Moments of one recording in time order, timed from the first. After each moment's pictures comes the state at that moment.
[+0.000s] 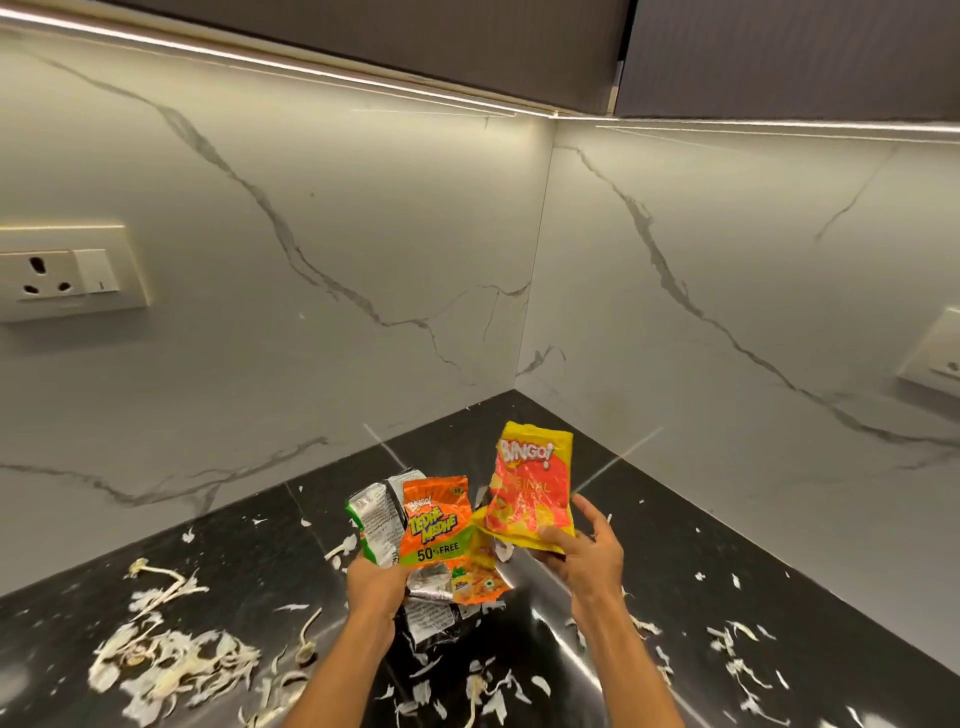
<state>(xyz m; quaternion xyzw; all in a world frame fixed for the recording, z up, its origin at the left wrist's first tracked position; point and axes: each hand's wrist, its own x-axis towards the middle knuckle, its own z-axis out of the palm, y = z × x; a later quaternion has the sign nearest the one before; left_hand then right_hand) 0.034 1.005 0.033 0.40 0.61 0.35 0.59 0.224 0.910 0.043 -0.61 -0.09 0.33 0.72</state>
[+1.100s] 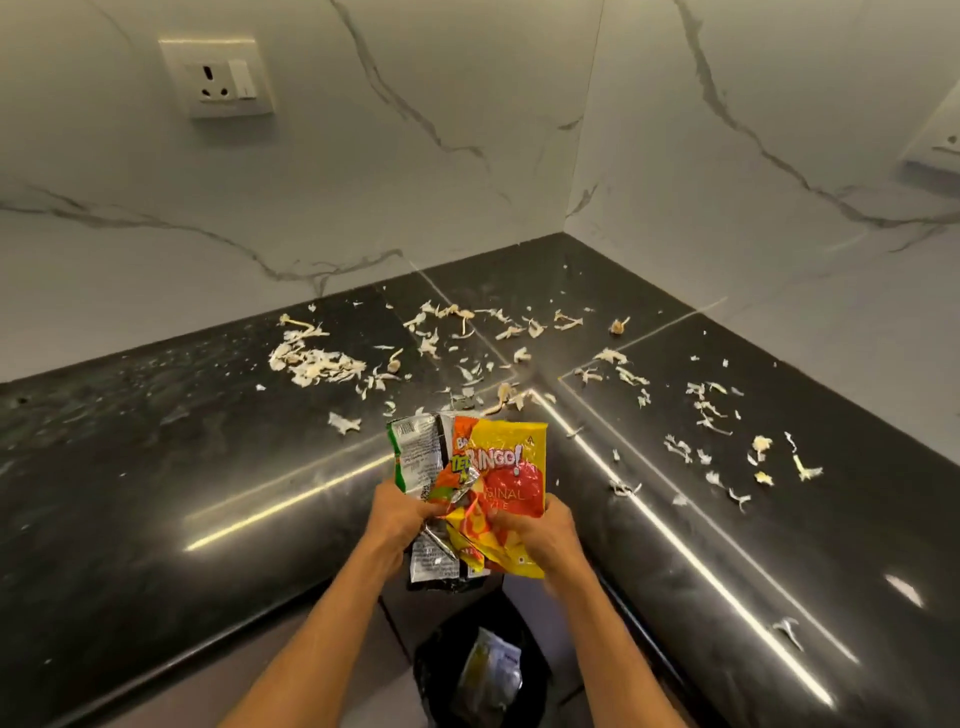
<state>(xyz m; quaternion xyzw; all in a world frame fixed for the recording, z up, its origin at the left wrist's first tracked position) -0.114 0.745 -0.010 0.46 0.56 0.31 0.62 0.044 0.667 -0.043 -0.73 -0.18 0.46 0.46</state>
